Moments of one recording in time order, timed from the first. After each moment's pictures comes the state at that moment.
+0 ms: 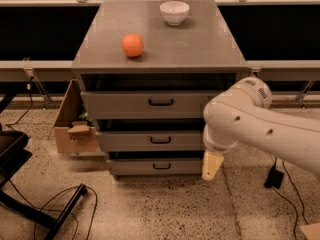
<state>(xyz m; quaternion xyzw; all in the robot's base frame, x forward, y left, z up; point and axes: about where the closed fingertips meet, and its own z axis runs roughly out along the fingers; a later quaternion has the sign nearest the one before) 0.517 -0.166 0.693 -0.60 0.78 -0.12 0.12</state>
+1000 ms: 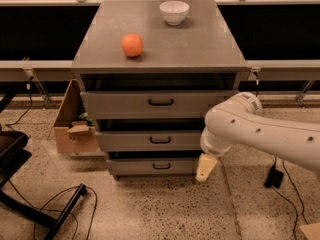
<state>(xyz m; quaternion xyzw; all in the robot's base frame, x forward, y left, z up) 0.545 -0.163 0.621 -0.58 0.80 -0.06 0.13</state>
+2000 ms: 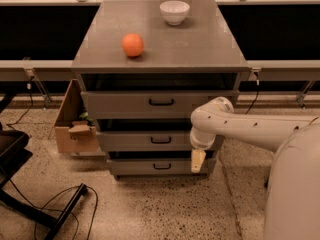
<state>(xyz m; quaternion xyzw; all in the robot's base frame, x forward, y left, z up) 0.636 -0.154 0.514 -0.65 0.75 -0.06 0.11</state>
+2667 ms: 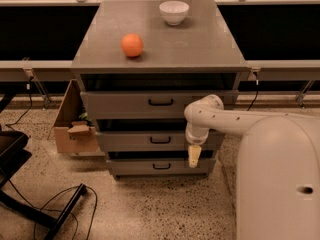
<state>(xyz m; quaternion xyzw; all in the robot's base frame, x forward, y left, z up) 0.678 -0.145 0.474 -0.69 0.72 -0.05 0.08</state>
